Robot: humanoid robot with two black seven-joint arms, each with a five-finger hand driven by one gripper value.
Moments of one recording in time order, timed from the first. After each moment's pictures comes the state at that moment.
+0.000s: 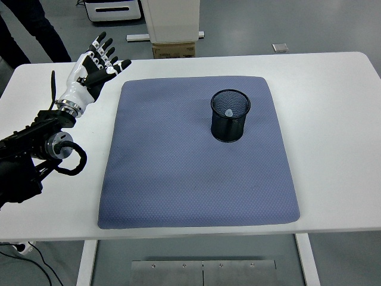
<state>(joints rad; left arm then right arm) -0.91 0.35 -0.30 -0.69 -0.08 -0.10 -0.56 0.03 0.00 0.28 0.23 -0.10 0.05 0.10</state>
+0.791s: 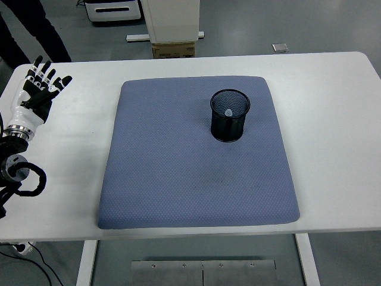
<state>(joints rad) -0.72 0.48 -0.49 -0.69 -0.10 -0.15 -0.56 0.03 0.00 0.29 0.23 -0.10 0.05 0.10</state>
